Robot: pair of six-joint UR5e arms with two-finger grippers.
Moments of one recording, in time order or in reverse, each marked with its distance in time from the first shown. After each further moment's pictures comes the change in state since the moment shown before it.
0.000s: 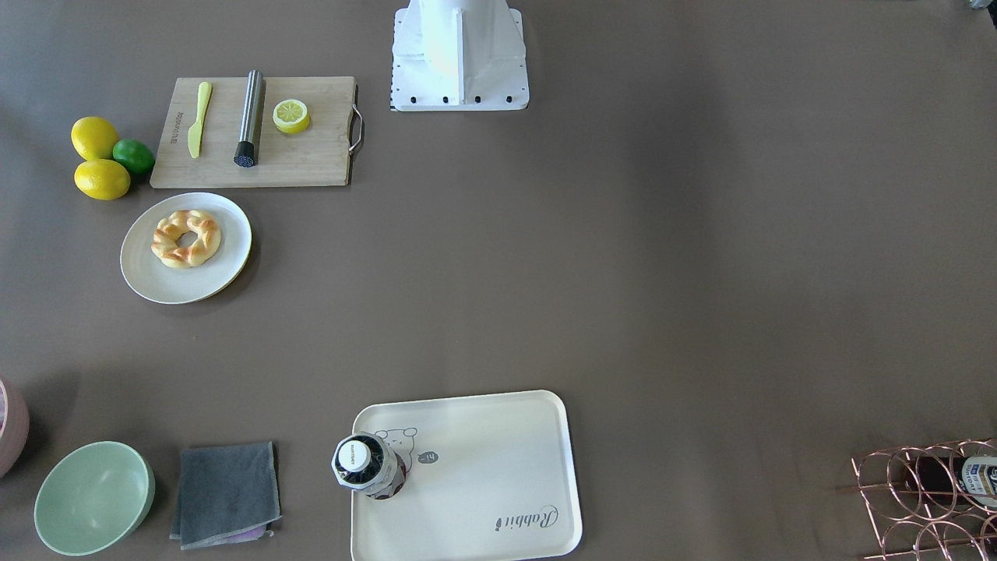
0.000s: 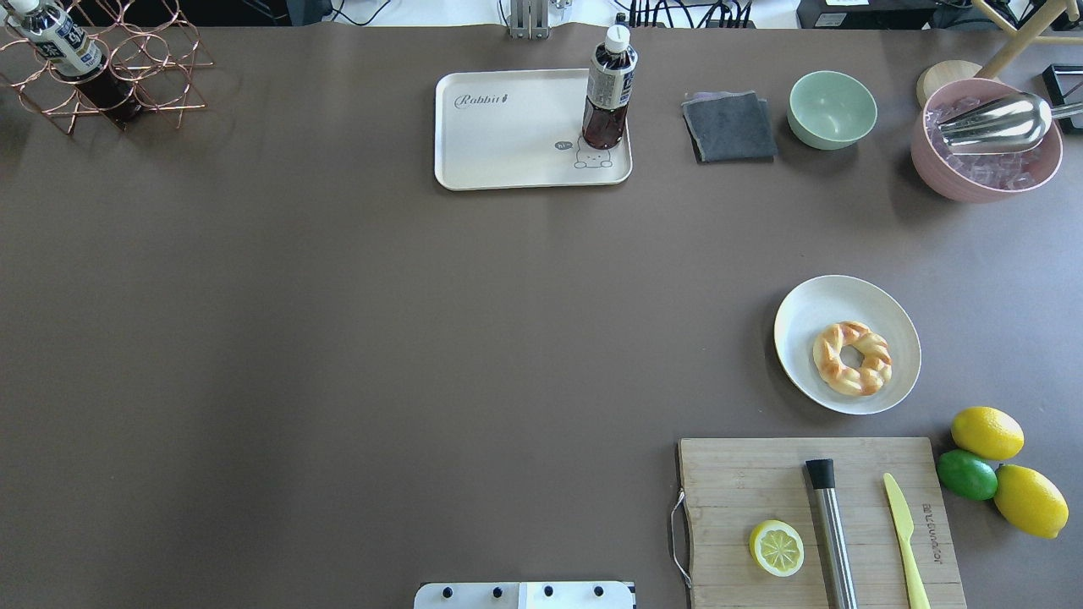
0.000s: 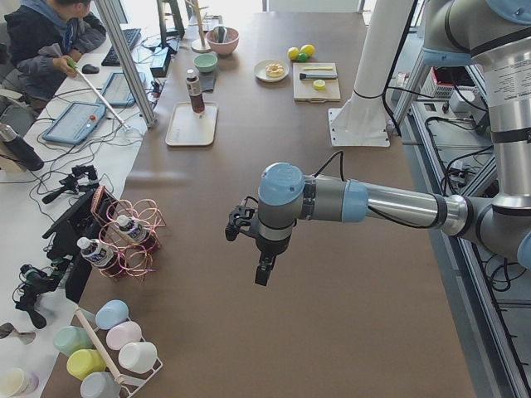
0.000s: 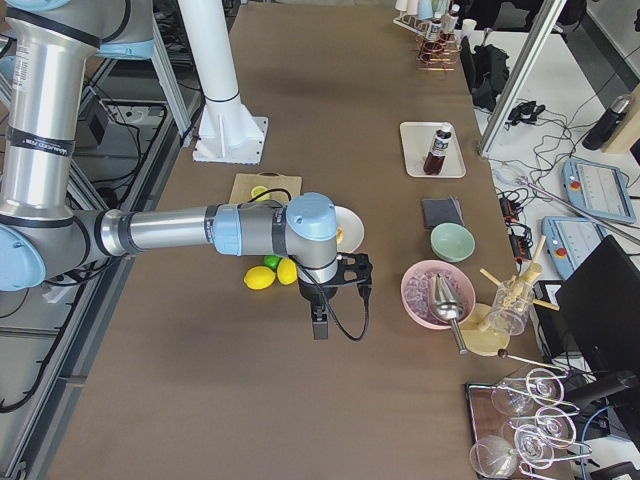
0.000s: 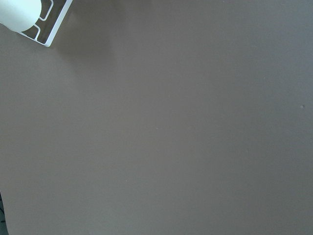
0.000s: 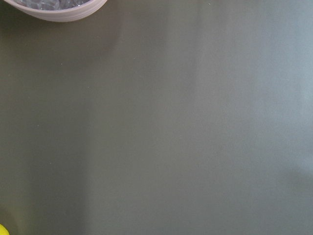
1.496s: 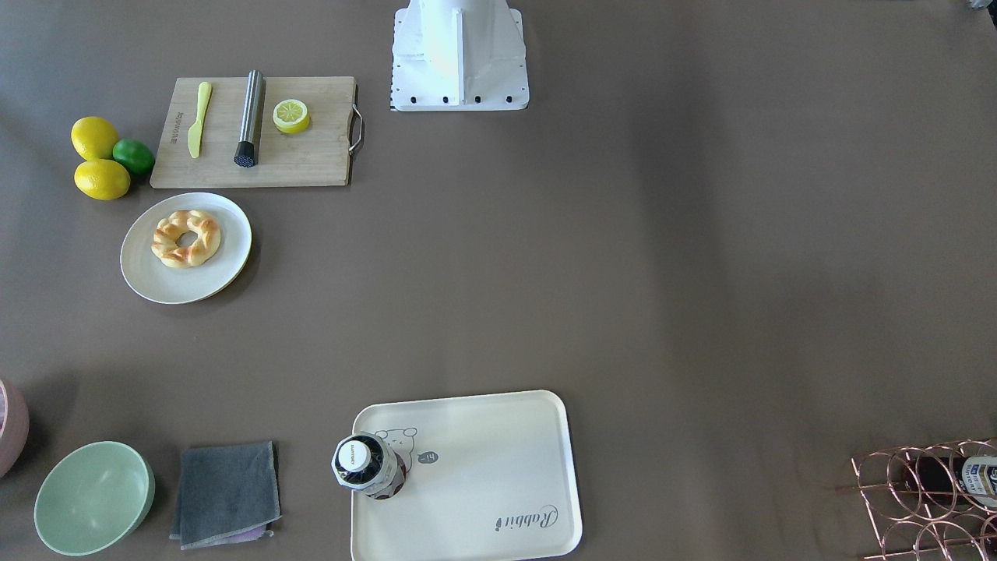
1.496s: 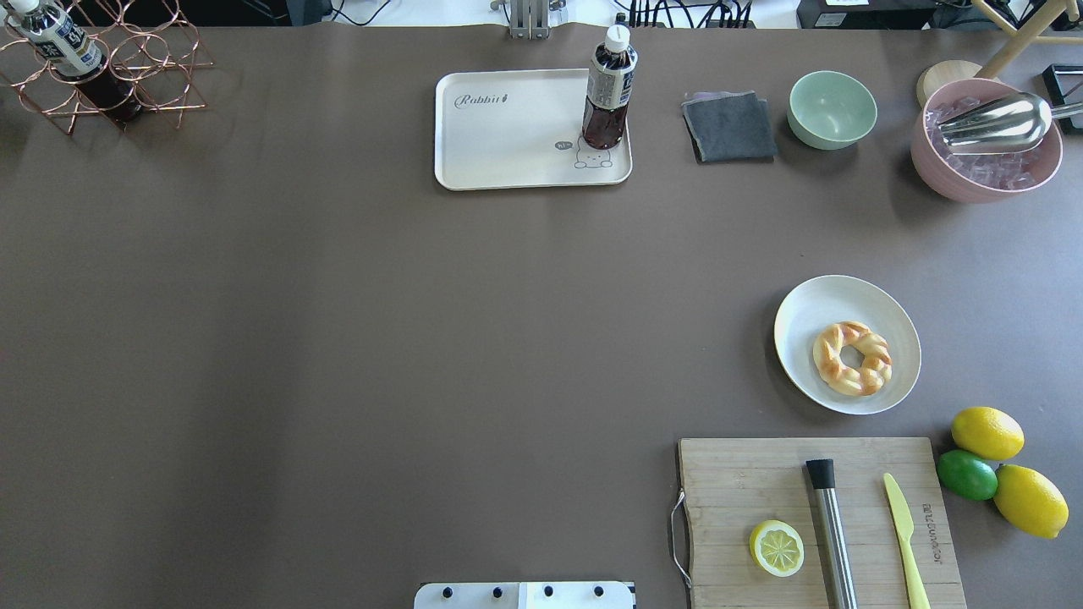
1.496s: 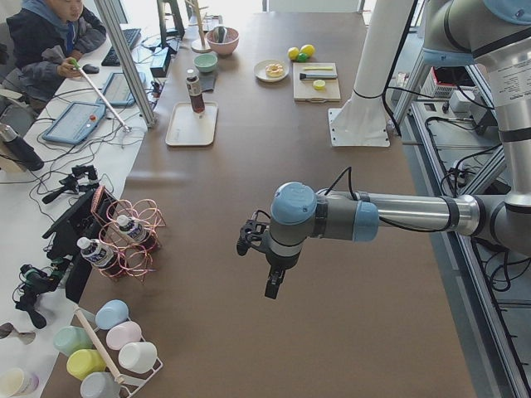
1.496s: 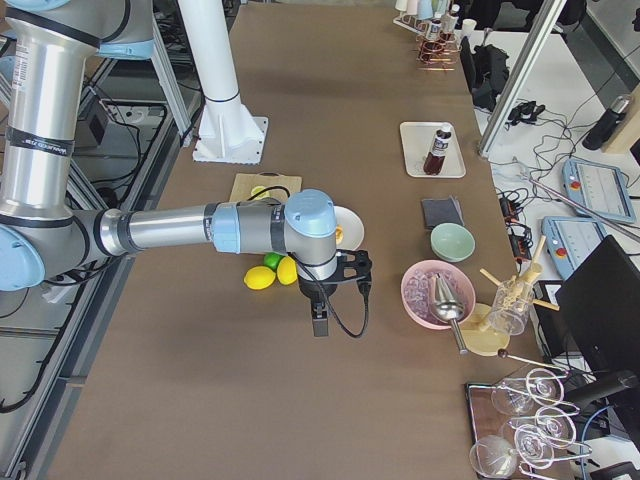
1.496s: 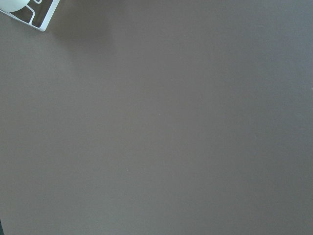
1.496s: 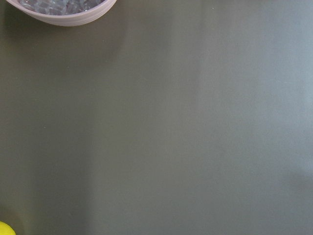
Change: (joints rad) left arm 0.013 0.072 0.033 -0.115 -0.005 -0.008; right arm 0.001 -0.001 0.011 0.000 0.009 0.002
